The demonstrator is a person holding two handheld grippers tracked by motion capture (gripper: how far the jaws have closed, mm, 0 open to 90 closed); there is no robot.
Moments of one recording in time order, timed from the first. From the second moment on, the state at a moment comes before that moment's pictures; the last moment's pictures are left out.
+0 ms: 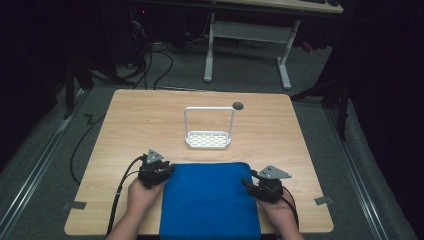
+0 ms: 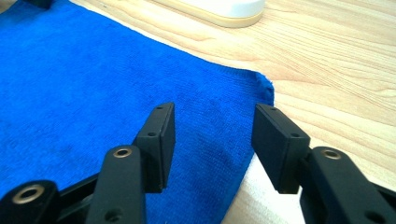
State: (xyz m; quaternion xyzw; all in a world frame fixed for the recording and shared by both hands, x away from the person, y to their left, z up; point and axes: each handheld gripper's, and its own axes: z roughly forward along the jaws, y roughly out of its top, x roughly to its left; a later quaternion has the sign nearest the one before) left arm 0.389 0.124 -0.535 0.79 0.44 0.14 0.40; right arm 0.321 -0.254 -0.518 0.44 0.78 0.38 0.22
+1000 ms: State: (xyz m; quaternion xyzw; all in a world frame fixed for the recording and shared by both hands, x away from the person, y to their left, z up) left arm 0.388 0.124 -0.536 0.80 0.43 0.12 0.41; right arm 0.371 -0.247 -0.528 0.46 0.80 0.34 0.20
